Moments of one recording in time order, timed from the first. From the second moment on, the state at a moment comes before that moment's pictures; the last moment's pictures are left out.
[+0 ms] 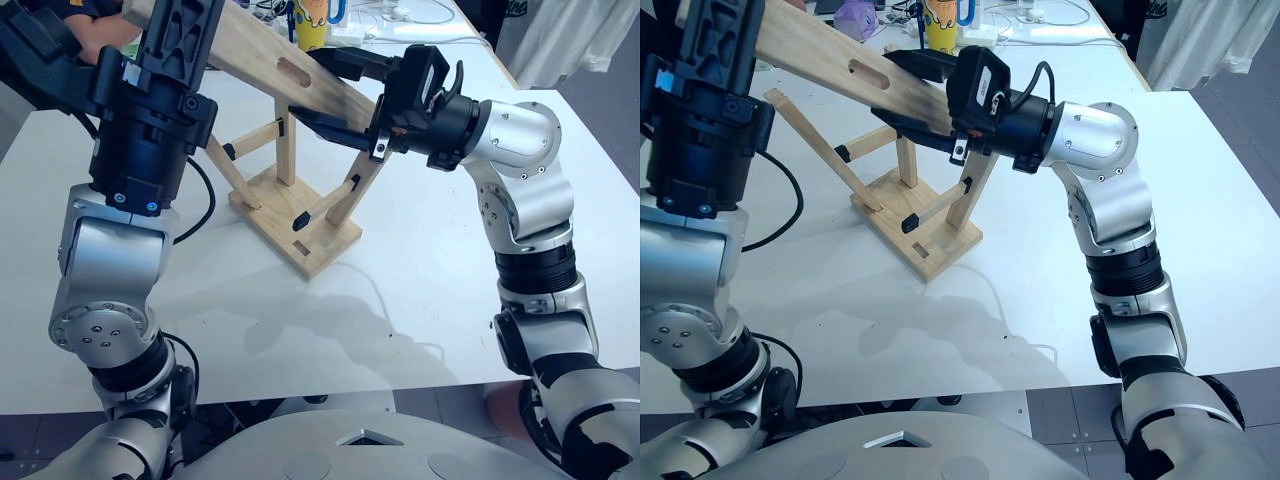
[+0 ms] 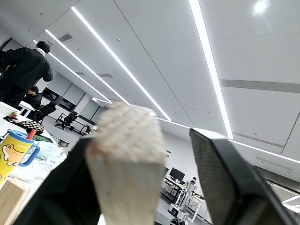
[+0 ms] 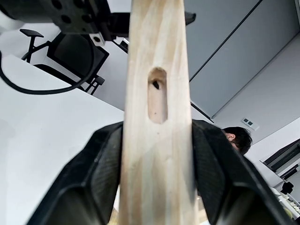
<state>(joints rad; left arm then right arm) -0.37 0.26 0.20 -0.79 -1.36 0.44 0.27 -0.72 -0.41 0.18 -0.14 0.28 0.06 0.90</state>
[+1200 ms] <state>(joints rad) -0.26 0.36 0.33 -0.67 -1.27 0.38 0.30 -0.86 -0.48 -0.06 0.15 0.41 0.52 0.73</state>
